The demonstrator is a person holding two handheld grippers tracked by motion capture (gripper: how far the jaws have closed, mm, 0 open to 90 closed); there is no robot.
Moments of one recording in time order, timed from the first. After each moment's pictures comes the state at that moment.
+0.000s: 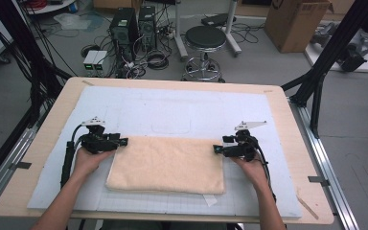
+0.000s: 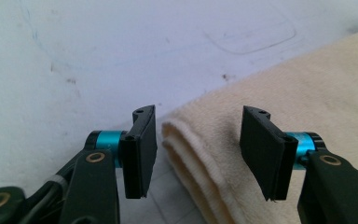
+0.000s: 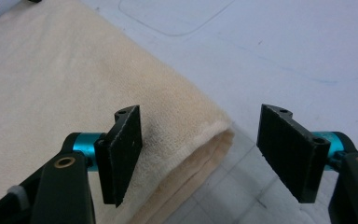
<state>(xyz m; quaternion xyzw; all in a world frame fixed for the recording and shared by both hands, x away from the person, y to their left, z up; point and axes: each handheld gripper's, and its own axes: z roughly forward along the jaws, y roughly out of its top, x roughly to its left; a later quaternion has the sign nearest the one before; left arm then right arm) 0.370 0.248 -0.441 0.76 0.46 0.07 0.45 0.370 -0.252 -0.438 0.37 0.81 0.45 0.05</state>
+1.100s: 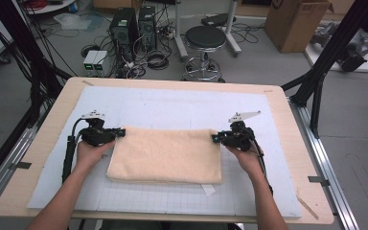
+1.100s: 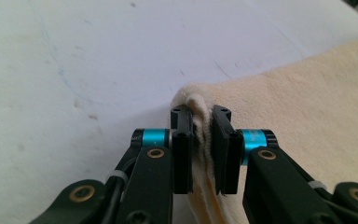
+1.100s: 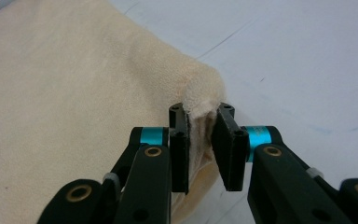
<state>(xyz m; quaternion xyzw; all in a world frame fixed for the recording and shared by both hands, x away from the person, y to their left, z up) 0.388 0.249 -0.427 0.74 0.48 0.10 0.47 0.387 -0.234 -0.410 0.35 0.83 0.43 0.07</state>
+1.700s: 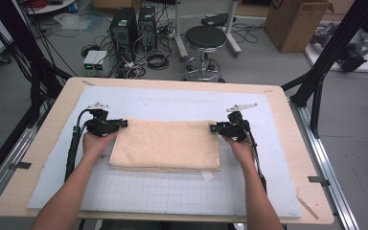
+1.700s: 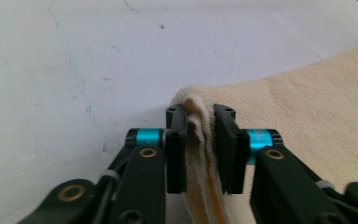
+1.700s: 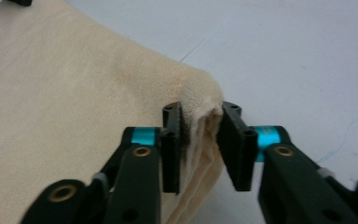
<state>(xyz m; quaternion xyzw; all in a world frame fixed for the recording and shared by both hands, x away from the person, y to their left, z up) 0.417 0.243 -0.429 0.73 0.49 0.12 0.46 0.425 -0.232 -0.423 0.40 0.80 0.44 0.09</state>
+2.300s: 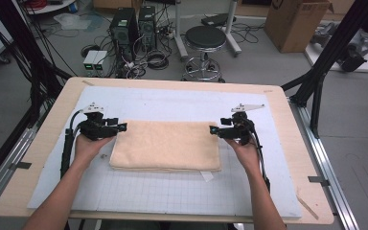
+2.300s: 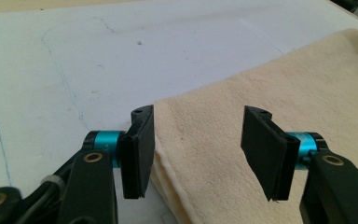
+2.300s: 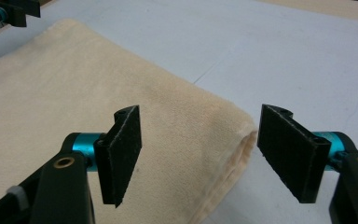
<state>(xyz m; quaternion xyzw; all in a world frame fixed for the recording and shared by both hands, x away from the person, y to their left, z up) 0.391 0.250 -0.408 0.75 0.44 0.14 0.48 0.402 -0.235 -0.399 0.39 0.79 0.46 0.10</state>
